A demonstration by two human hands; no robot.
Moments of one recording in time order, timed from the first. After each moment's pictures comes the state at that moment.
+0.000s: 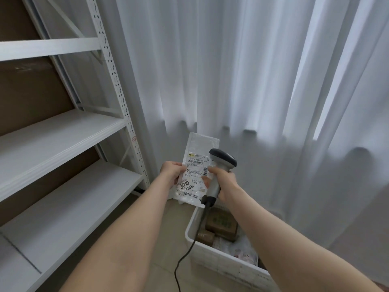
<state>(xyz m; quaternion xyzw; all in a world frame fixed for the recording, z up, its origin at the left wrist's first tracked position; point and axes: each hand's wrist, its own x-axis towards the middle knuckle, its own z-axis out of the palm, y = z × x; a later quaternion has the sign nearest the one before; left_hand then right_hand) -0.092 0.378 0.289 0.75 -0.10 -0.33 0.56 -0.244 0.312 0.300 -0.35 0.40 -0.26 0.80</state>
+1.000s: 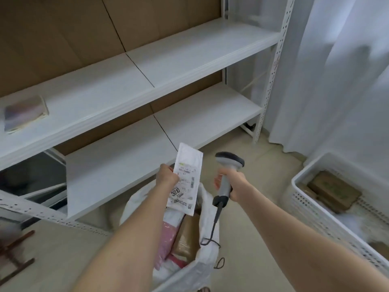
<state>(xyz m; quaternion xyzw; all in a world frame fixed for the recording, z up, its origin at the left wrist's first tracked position) -0.046 0.884 0.141 0.90 0.20 -0.14 0.36 -0.121 0.695 0.154 -0.43 0.41 0.13 0.79</state>
